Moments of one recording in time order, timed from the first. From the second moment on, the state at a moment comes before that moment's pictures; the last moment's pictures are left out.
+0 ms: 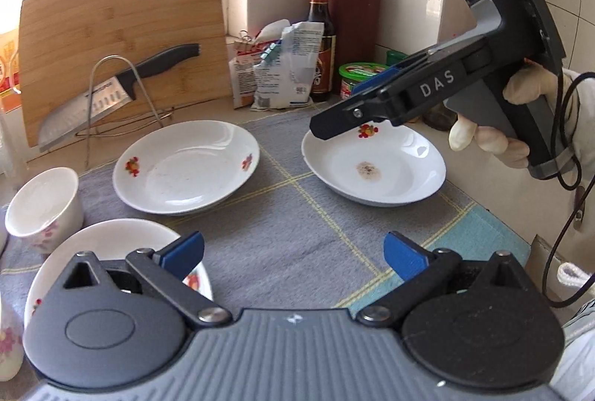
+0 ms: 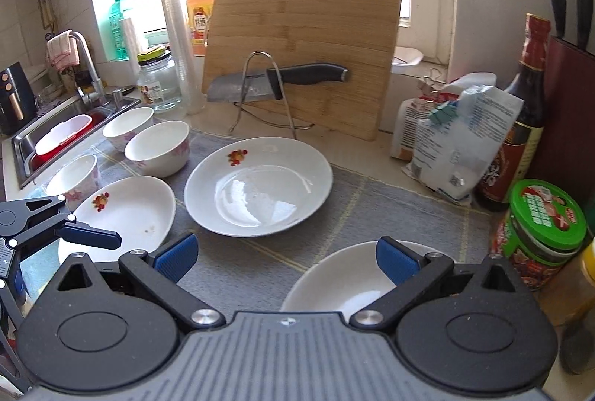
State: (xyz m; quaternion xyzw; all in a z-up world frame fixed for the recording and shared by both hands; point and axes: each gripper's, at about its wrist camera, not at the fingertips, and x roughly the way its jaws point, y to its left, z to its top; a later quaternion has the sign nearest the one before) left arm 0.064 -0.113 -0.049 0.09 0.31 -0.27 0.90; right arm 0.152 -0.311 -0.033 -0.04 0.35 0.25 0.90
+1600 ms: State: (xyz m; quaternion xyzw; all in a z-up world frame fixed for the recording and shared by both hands) left arm 0.066 0.043 -0.121 0.11 0.34 -0.26 0.90; right arm 0.129 -0.153 -0.114 0.02 0.50 0.27 0.83
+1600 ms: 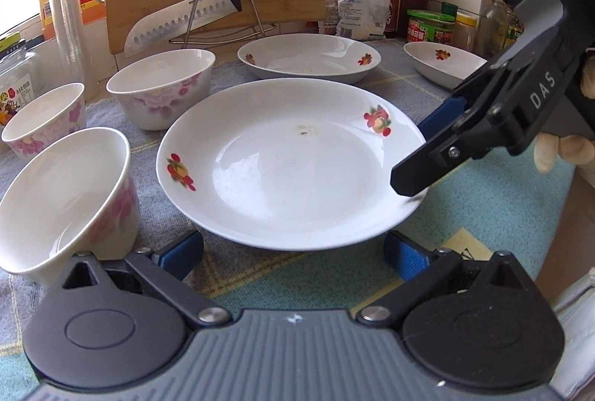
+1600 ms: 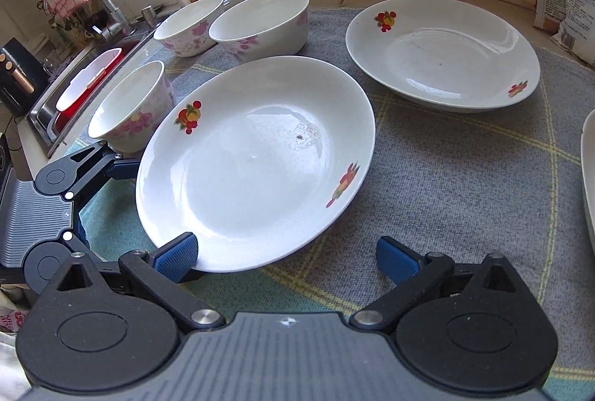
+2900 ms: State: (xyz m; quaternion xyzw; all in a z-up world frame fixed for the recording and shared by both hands) left arm 0.069 0.044 -0.120 0.11 0.33 -0.26 0.90; right arm 0.228 -0.121 -0.114 0.00 0.51 0.34 0.79
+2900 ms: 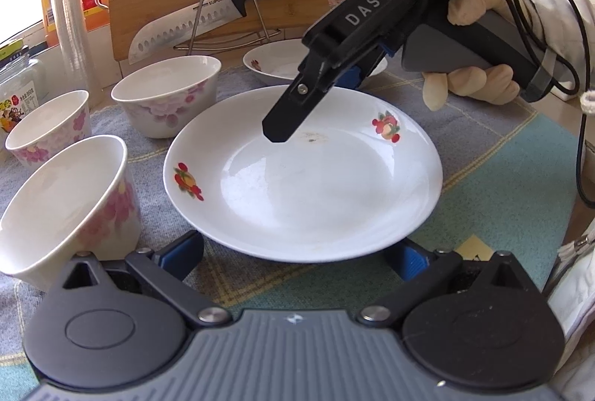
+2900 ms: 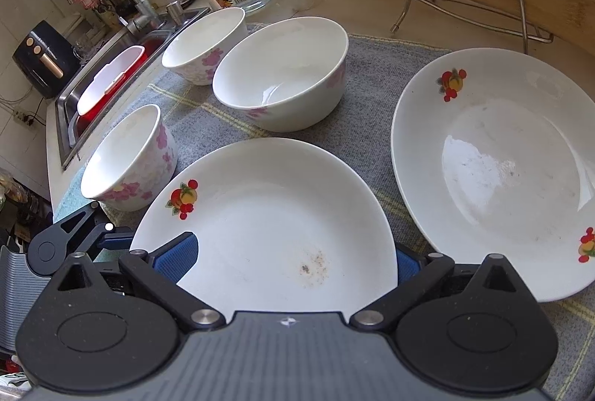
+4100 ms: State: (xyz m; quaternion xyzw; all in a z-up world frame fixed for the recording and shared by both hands) left arm 0.065 0.039 -0.121 0.14 0.31 -0.27 0.90; right arm 0.231 -0.117 -0.112 0.01 0.51 0.34 0.79
